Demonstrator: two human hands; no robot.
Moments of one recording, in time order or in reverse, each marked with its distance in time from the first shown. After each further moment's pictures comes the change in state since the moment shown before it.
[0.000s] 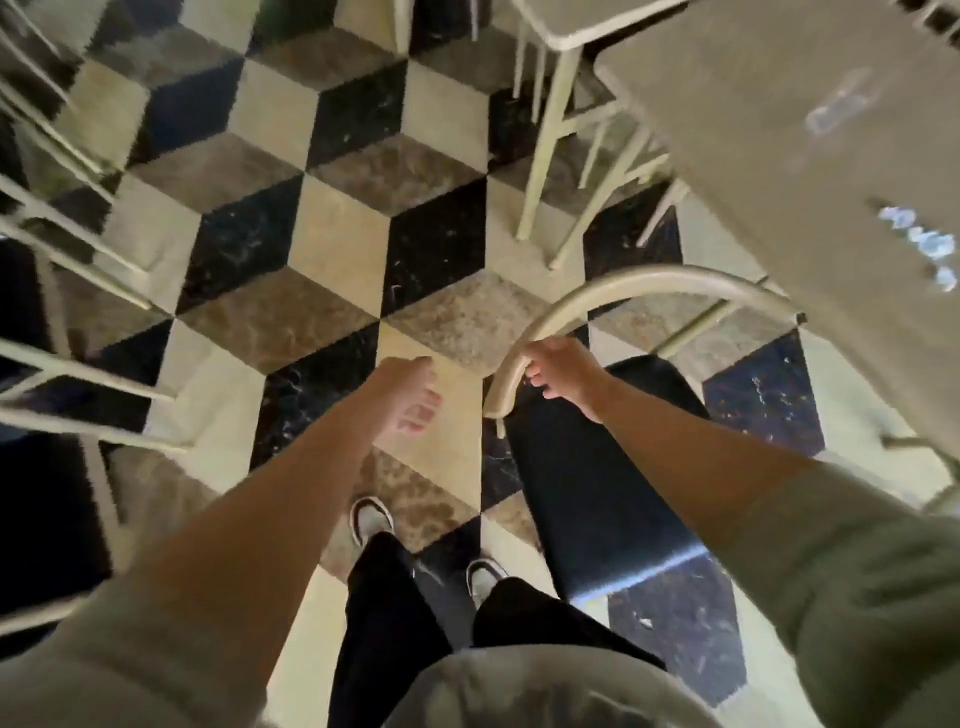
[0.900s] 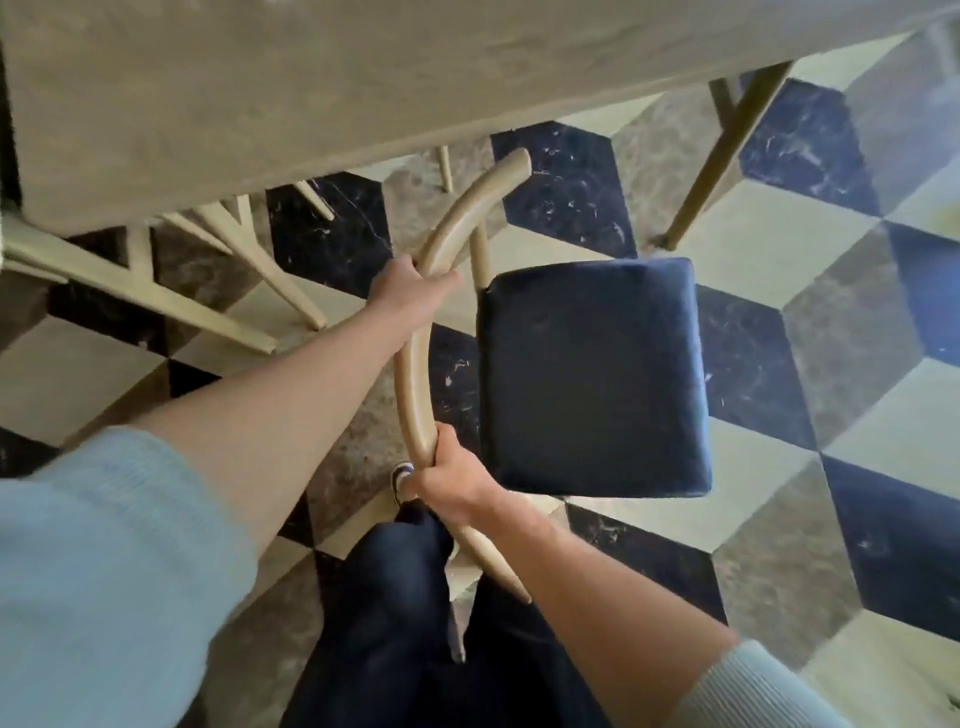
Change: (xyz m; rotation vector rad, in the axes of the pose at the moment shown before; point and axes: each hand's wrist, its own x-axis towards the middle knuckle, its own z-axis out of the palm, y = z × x) left_hand 0.177 0.245 0.299 1.222 -0.411 0.732; right_hand 0.129 0.009 0.036 0.884 0.398 0.322
